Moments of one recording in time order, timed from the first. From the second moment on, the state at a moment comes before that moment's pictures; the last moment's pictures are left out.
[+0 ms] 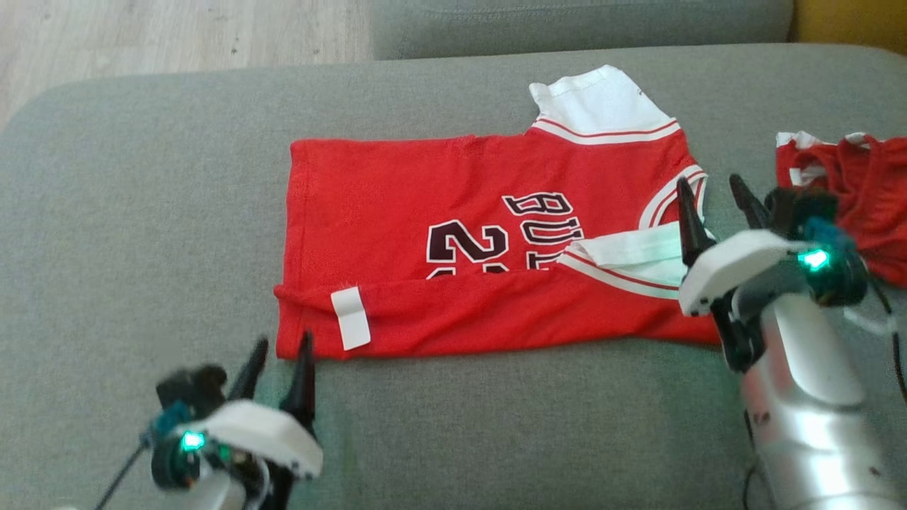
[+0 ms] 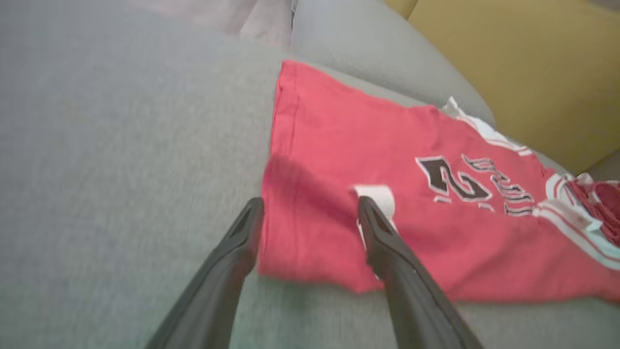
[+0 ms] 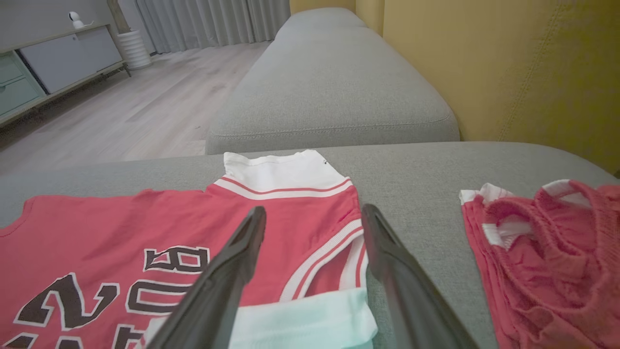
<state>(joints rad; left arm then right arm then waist) -0.18 0.22 -0.42 0.40 -0.72 0.02 -0.05 -0.55 -0.05 -0.06 0.76 0.04 0.13 -0.06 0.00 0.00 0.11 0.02</state>
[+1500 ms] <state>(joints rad) -0.20 0.20 -0.37 0.40 -0.83 0.04 -0.03 -0.28 -0.05 -0.04 0.53 0.19 0.13 0.20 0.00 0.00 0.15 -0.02</state>
